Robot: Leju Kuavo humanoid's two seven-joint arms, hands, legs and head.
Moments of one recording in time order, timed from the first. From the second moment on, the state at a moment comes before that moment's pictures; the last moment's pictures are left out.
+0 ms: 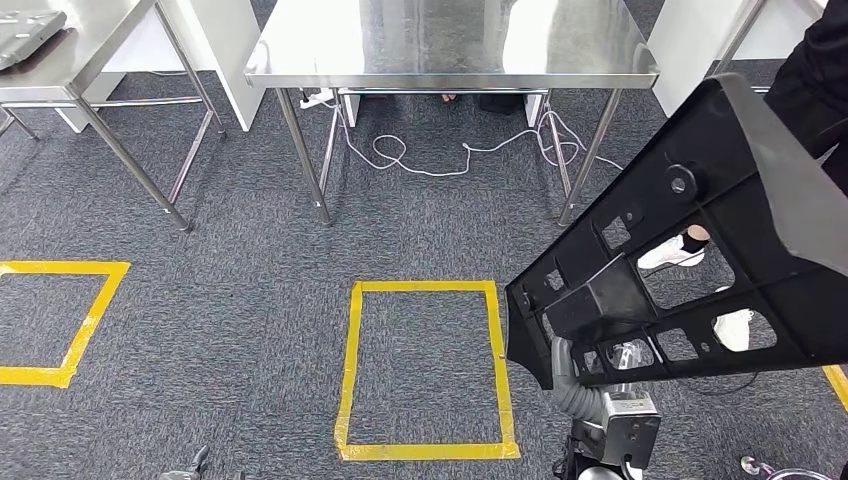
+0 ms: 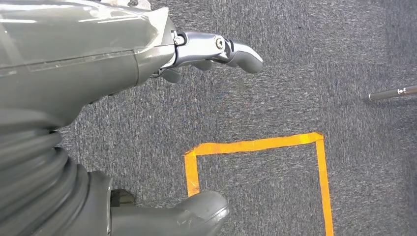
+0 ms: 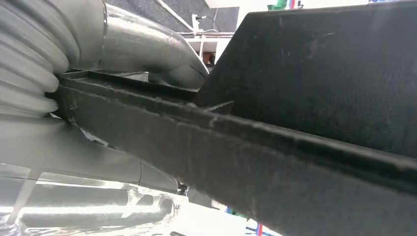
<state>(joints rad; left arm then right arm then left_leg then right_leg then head) 0.05 -0.04 0.15 -0.62 -0.04 0.17 -0.70 0.14 -0.03 0.25 -1.71 0.08 -0.49 -0.55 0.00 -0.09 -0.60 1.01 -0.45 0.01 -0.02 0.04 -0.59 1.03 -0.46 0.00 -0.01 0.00</state>
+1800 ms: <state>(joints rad) 0.08 -0.05 0.16 -0.64 -0.04 0.20 -0.70 0.19 0.03 0.15 -1.75 0.11 -0.40 -0.52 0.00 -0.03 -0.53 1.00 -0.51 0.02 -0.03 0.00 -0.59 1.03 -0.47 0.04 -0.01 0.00</state>
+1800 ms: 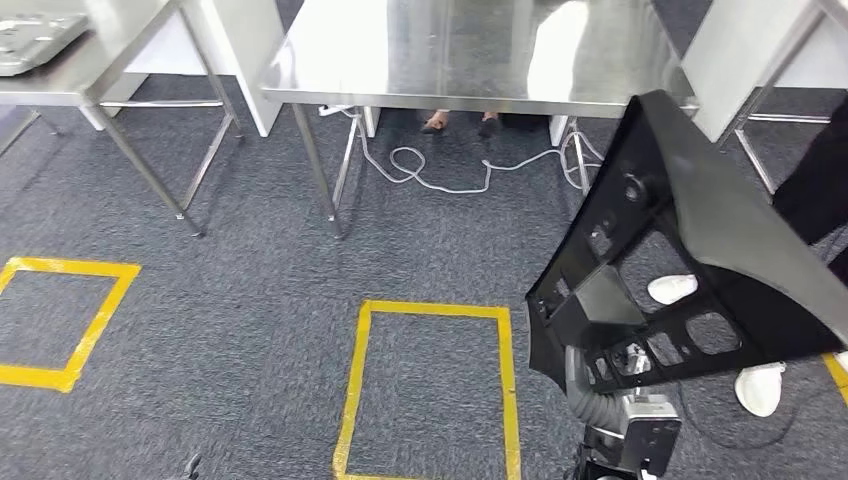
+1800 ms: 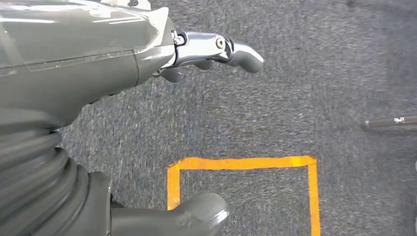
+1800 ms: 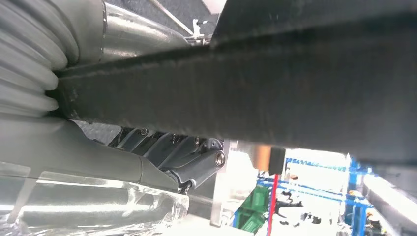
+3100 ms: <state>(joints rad) 0.07 -0.06 0.16 -0.64 -0.06 0.18 -0.70 0.20 0.08 0.09 -1.78 0.16 -0.38 -0.50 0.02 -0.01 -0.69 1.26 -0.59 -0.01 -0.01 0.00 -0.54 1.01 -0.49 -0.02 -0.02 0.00</state>
